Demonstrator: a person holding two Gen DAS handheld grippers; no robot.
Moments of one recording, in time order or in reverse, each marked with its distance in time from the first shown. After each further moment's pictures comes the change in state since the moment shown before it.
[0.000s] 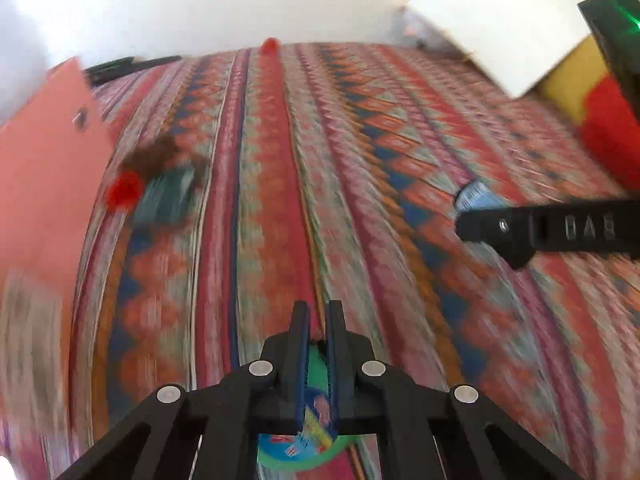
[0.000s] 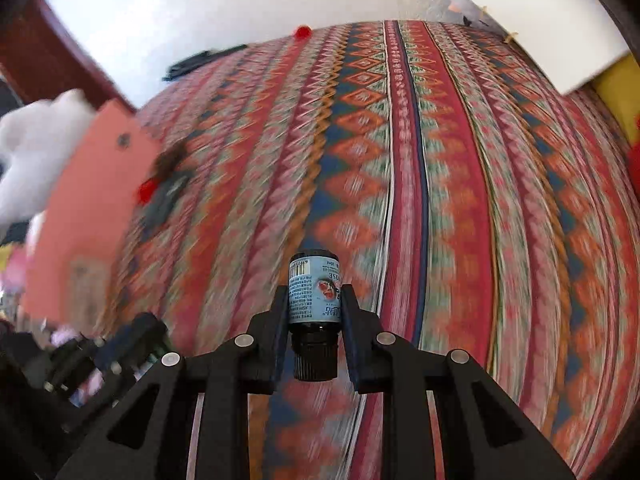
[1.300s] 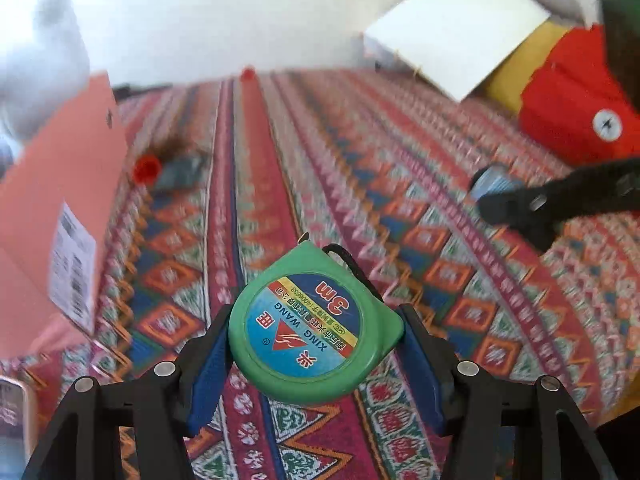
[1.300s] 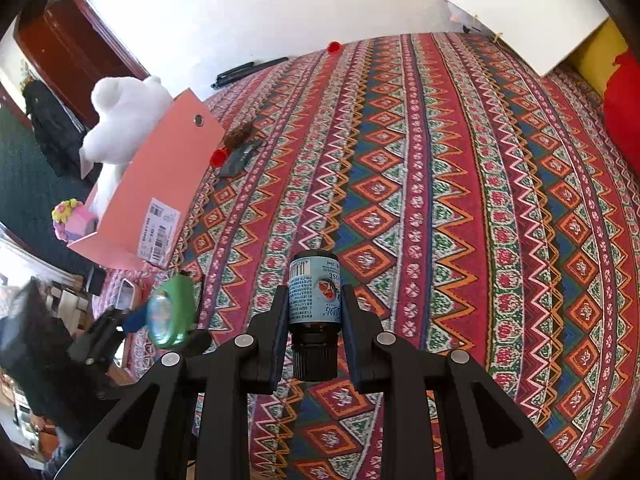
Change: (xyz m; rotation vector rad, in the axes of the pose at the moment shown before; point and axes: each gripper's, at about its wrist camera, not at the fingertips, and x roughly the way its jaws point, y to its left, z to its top) left arm -0.060 0.001 -0.040 0.057 -0.129 -0.045; right arm -0.059 0.018 -0.075 -0.010 -0.067 0.108
